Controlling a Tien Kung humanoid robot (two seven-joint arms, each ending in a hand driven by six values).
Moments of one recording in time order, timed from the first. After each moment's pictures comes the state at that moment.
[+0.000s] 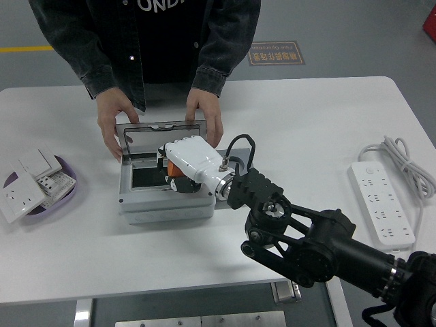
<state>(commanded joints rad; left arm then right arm) 0.02 0.12 -1.34 -0.18 1.23 -0.10 0.16 0.62 0.00 0.55 1.20 -2.14 -0.14 -0.22</state>
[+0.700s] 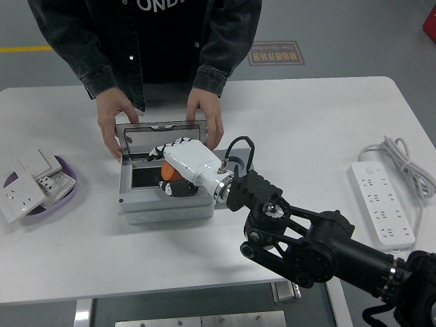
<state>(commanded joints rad) 0.02 0.12 -1.36 -0.18 1.25 -0.10 0.17 0.62 0.00 0.53 1.21 -2.06 -0.17 -0.18</state>
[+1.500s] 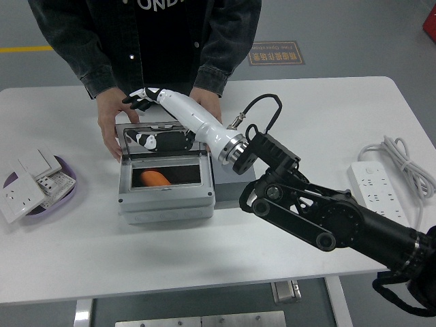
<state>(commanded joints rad) 0.03 0.12 -1.36 -0.18 1.25 -0.10 0.17 0.79 -0.09 0.60 1.33 -1.50 -0.24 -0.07</state>
